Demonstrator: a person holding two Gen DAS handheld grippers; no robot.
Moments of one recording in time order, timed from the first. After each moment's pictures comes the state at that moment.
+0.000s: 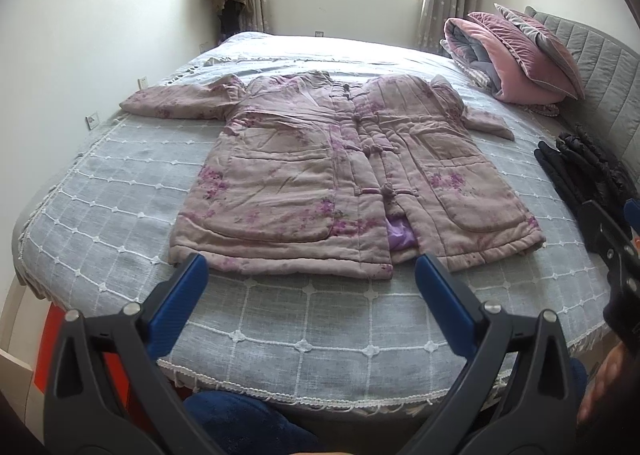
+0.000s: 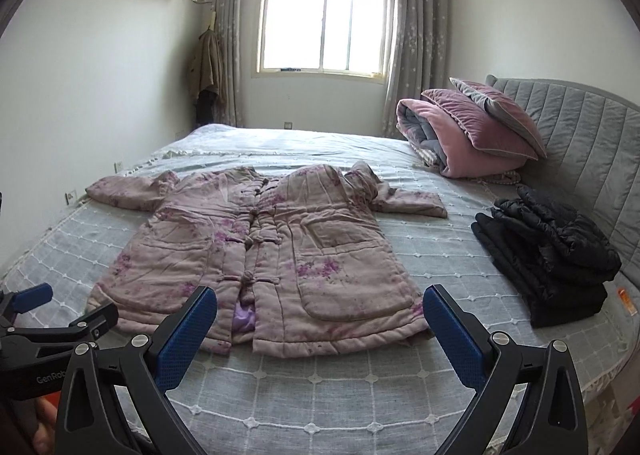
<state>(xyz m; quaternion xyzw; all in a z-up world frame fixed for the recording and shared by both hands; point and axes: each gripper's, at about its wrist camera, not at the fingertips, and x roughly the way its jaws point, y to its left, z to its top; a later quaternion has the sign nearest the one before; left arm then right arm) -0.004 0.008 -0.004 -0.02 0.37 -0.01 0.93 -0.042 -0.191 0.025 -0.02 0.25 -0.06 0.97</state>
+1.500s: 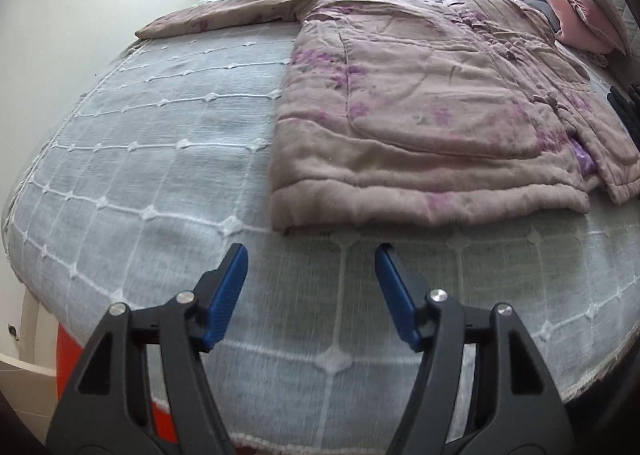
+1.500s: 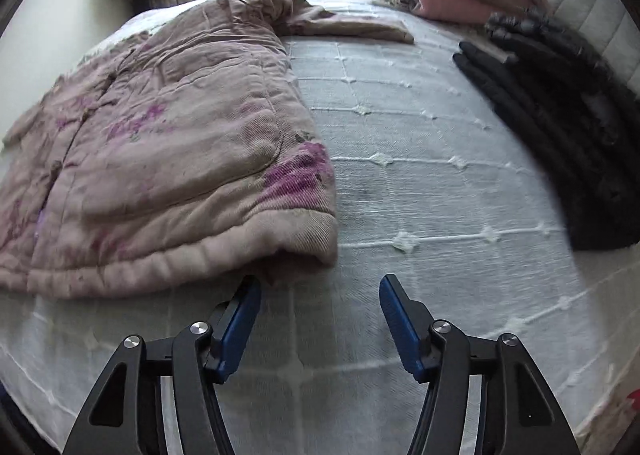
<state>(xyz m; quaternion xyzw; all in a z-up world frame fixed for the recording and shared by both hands) 0.066 0.146 -0.152 0.02 0.47 0.03 0.88 0.078 -0.377 -0.150 0.06 0.49 -0.09 0.87</state>
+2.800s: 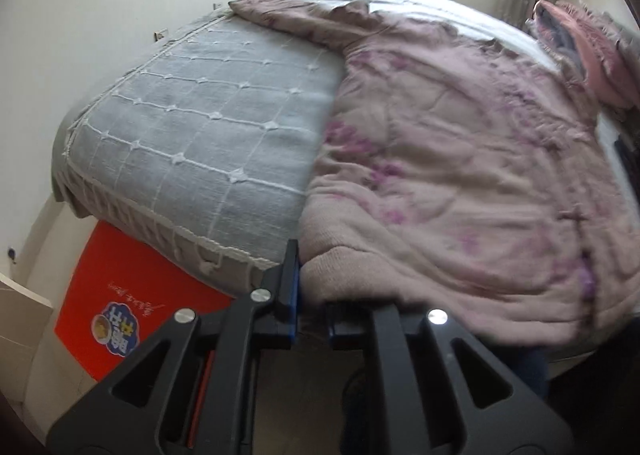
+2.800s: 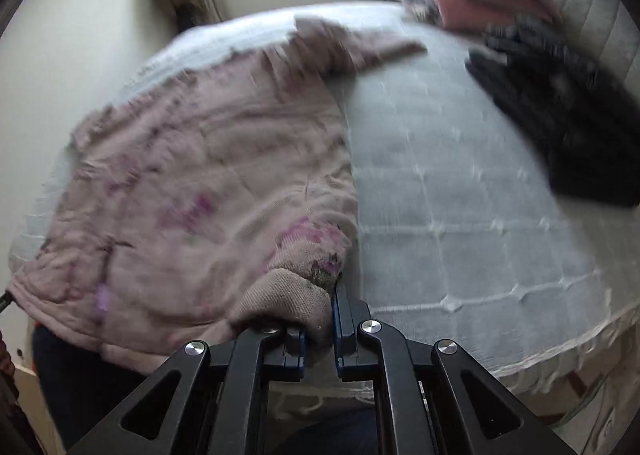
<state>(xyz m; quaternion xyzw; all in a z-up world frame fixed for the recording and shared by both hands) -0.038 0.212 -0.118 -0.05 0.46 0.10 0.88 -0.039 -0.343 -0.096 0.08 0.48 -0.03 0.88</state>
